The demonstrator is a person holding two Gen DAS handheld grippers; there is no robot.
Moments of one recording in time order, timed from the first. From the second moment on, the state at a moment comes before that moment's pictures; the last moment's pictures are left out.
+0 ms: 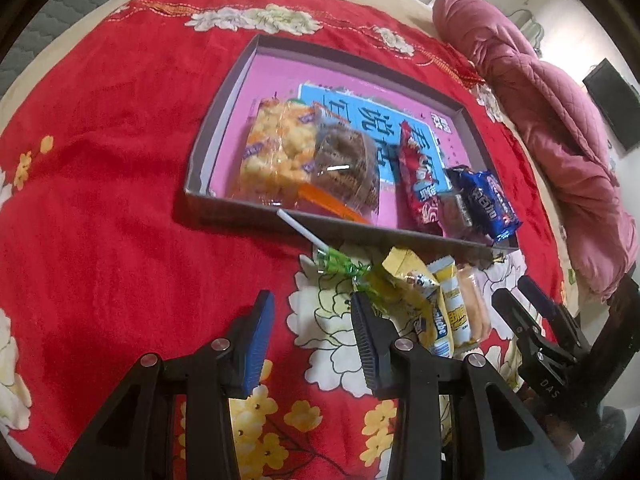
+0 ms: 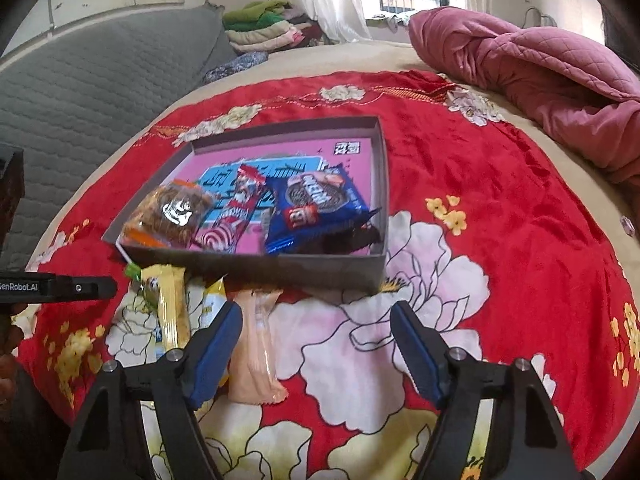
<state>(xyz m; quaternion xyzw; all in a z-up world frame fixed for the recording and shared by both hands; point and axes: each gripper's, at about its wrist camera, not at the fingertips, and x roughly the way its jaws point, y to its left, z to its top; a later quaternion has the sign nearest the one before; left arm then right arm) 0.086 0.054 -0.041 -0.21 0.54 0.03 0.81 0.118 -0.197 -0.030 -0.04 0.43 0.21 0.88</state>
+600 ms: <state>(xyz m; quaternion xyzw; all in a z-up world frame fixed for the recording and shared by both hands) 0.087 0.047 -0.053 -0.21 0.55 0.02 0.81 0.115 -0.184 -0.046 -0.07 0.47 0.24 0.85</state>
